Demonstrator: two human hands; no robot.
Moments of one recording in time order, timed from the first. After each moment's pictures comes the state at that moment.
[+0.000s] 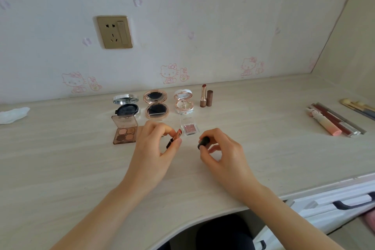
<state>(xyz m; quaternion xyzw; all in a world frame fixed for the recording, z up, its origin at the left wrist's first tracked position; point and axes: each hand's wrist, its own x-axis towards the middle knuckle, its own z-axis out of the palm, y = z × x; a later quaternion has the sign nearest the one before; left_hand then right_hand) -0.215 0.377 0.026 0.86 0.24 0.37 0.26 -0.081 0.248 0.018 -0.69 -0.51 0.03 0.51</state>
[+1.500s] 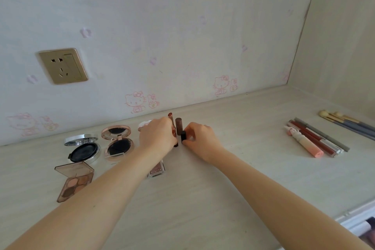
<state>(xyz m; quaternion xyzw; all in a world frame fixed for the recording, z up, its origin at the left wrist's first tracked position) -0.029 0.434 0.055 0.92 0.37 0.14 0.07 0.073 0.339 0.015 -0.81 -0.45 0.07 0.37</state>
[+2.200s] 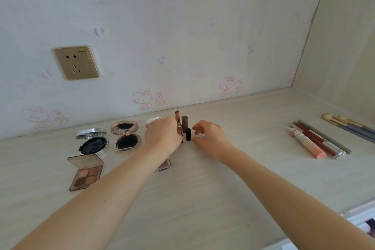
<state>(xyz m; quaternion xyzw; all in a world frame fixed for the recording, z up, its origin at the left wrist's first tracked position) -0.044 0.417 0.064 0.91 0.37 0.15 0.07 0.077 0.325 0.017 -0.80 -0.47 0.05 0.36</state>
